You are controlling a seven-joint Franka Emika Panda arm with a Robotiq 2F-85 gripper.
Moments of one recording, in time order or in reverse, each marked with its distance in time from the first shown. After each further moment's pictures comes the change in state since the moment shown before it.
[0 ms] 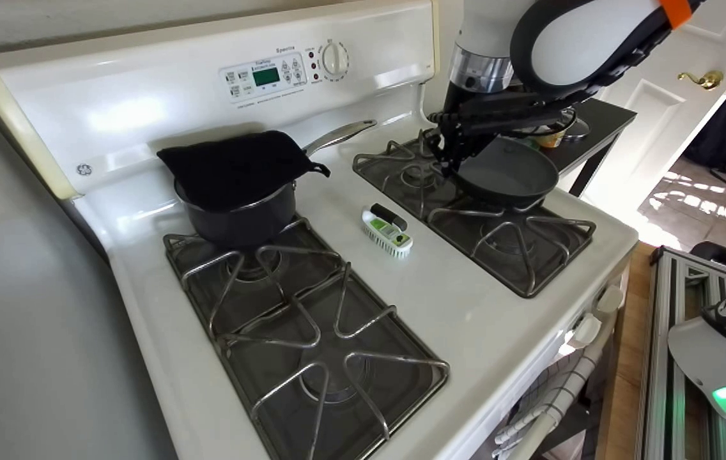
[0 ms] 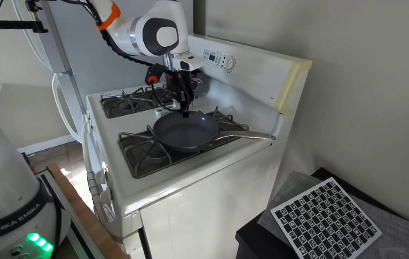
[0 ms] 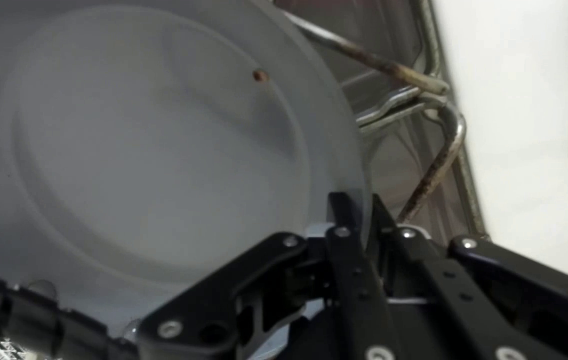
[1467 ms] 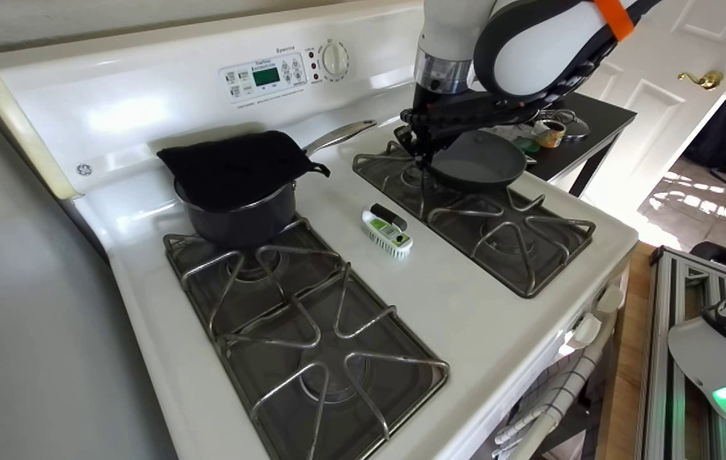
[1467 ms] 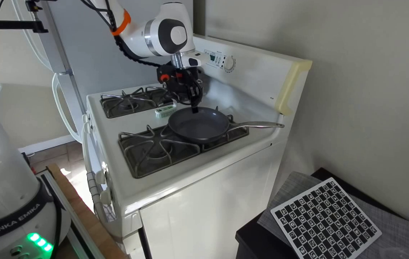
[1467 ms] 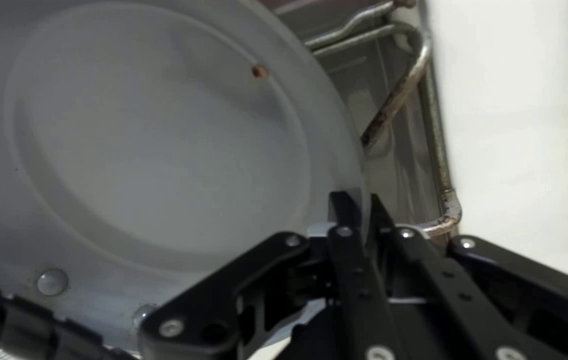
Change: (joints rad) arm 0.059 0.129 -0.033 0.147 -0.138 -0.001 0.054
